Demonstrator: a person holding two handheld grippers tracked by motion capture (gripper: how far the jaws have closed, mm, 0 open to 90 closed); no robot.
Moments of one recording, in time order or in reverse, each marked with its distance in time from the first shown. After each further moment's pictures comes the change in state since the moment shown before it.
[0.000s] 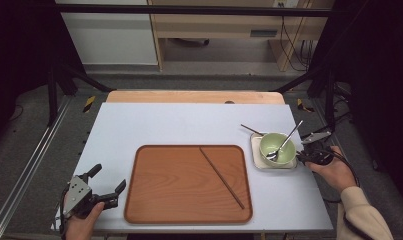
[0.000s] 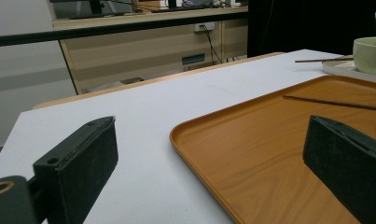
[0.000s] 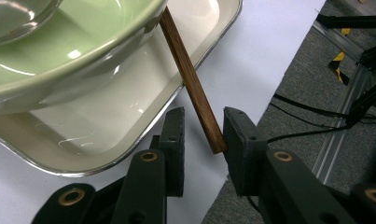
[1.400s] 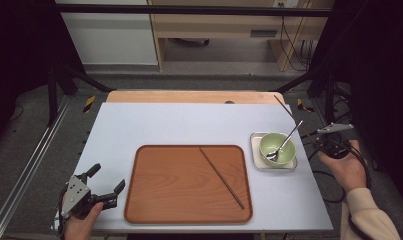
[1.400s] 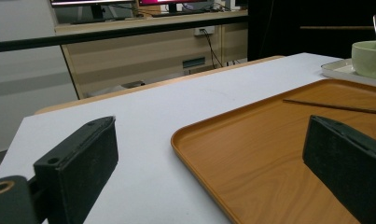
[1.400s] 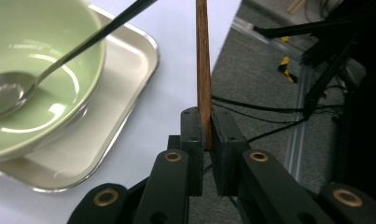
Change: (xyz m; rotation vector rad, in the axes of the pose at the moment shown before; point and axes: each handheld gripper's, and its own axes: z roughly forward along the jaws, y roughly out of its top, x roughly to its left) left arm 0.000 0.003 -0.003 -0.018 0.002 0.007; right arm -0.016 0.011 -0.054 -0.097 -0.155 0.155
